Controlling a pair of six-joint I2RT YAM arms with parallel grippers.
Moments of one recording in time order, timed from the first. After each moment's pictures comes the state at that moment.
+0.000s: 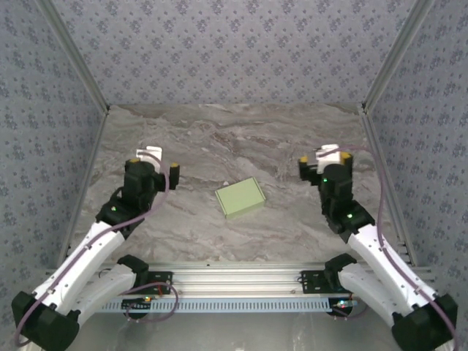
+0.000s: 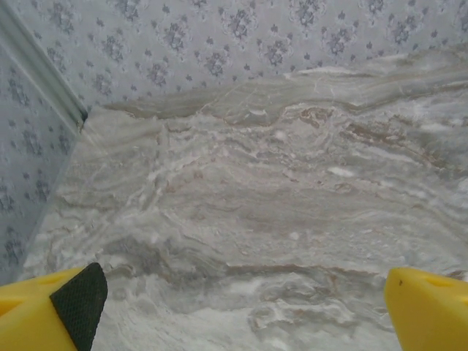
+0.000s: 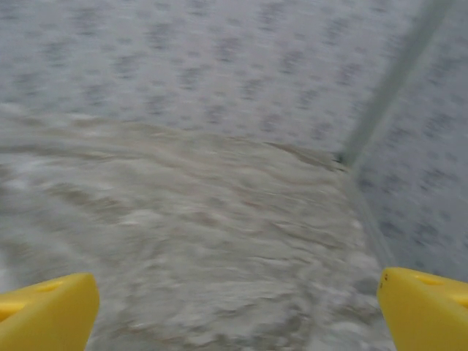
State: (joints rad) left arm -0.48 0.83 0.65 -0.27 -0.45 -0.02; right arm 0.33 0.77 0.58 -0.07 0.46 -0.09
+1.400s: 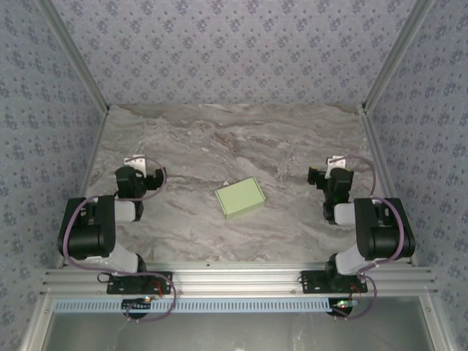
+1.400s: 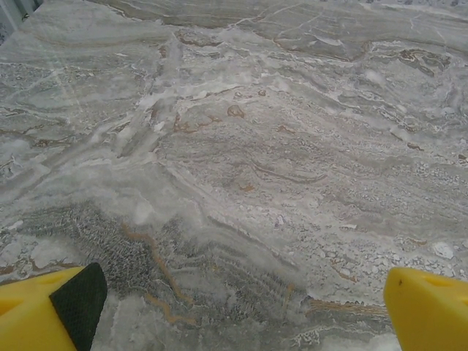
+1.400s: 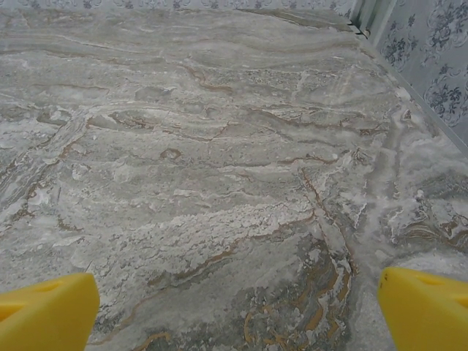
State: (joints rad) left arm 0.06 1.54 0.39 0.73 0.08 -0.02; right arm 0.00 1.52 0.35 0.76 0.17 -0.01
